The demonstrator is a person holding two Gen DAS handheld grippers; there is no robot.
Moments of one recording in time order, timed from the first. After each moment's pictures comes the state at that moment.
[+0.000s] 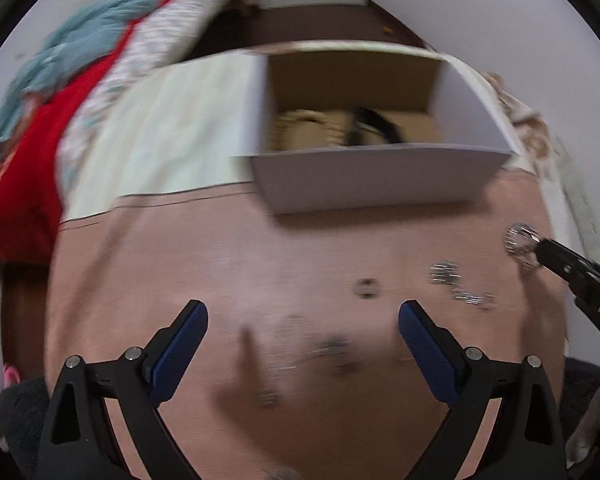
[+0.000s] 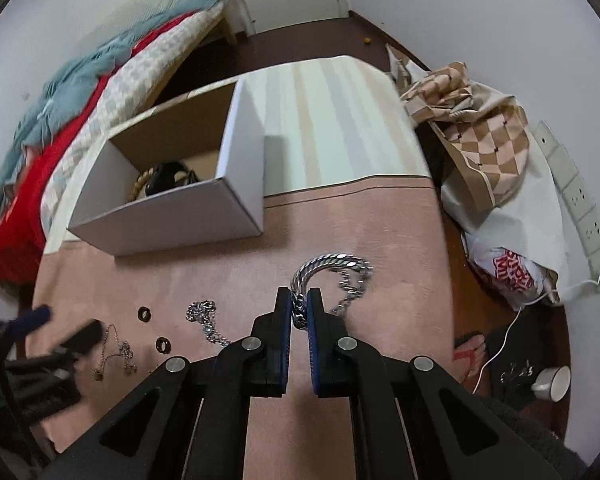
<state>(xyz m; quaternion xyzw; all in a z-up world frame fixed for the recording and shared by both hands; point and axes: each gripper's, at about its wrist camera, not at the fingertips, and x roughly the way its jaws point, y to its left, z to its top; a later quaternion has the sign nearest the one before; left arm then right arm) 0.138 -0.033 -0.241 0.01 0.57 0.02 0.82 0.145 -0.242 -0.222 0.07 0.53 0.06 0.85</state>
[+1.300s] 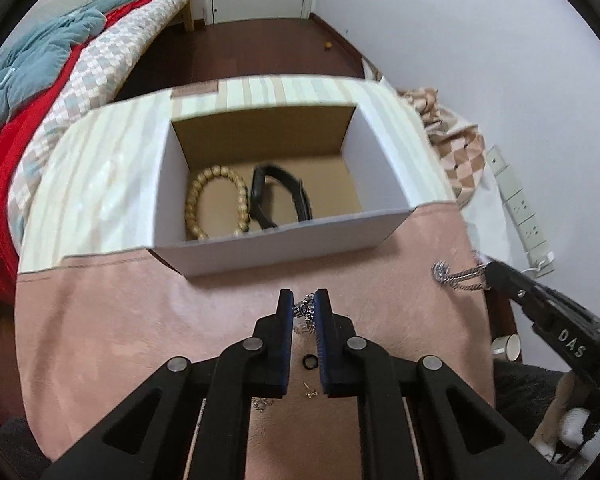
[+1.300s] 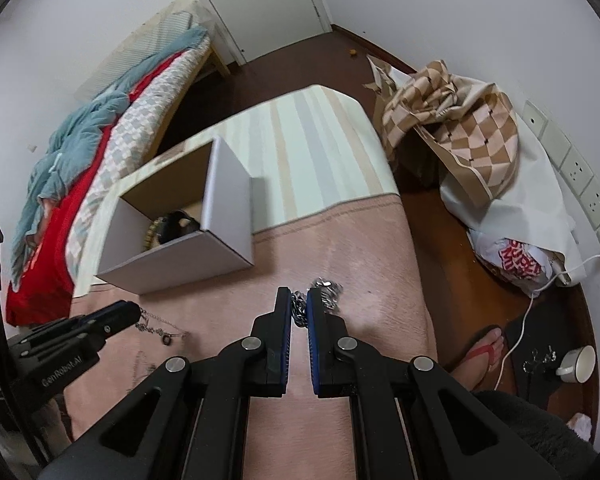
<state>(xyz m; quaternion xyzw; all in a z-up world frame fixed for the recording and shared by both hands) 0.158 -0.047 -0.185 -0.03 0.54 -0.08 0.84 0.144 -0.284 -0.191 0.14 0.49 0.07 0.85</state>
